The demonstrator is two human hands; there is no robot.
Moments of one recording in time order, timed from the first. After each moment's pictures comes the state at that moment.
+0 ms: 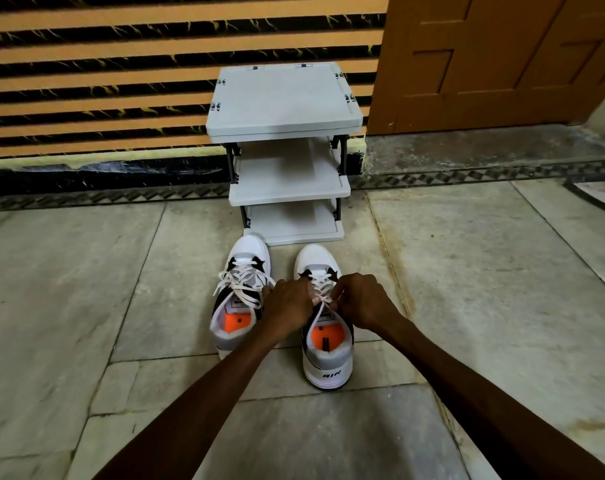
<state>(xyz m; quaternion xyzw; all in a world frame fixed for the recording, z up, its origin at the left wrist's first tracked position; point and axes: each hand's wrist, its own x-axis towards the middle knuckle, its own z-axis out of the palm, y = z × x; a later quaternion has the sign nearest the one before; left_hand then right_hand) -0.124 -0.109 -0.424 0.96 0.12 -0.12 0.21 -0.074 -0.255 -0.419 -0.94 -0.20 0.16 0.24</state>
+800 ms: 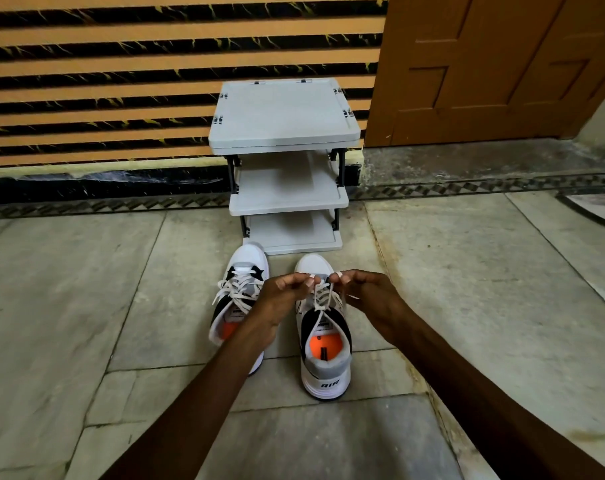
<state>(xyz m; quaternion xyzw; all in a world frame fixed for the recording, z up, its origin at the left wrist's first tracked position) -0.125 -0.098 -0.411 0.67 0.20 -0.03 0.72 -0.069 -0.268 -0.403 -0.68 -0.01 0.26 0.68</state>
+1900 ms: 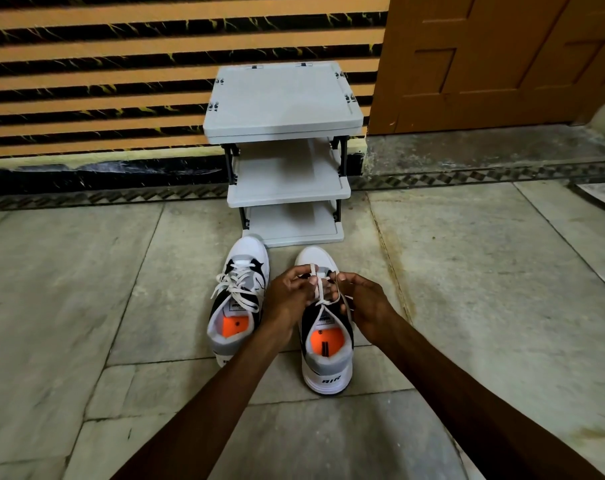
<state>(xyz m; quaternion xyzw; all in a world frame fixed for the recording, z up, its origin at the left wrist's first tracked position) -0.115 -0.118 -0.434 0.65 0.26 0.03 0.71 -0.072 -0.248 -0.428 -0.60 0.15 0.28 0.73</state>
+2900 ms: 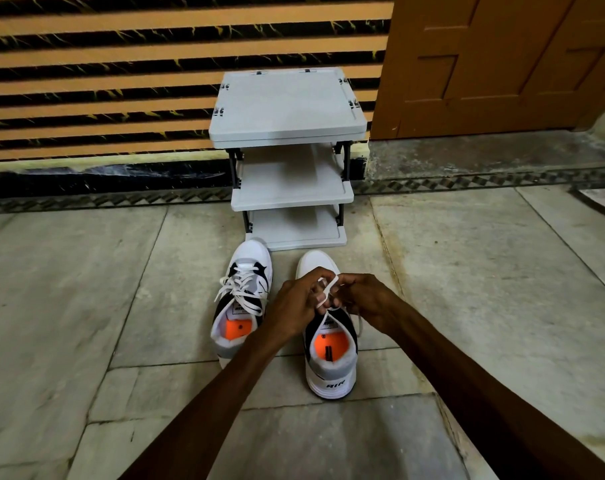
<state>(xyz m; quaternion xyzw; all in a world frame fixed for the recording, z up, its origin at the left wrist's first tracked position) -0.122 -0.103 -0.434 0.90 0.01 0.02 0.43 -0.051 -0.250 -0.427 -0.70 0.02 0.35 0.62</state>
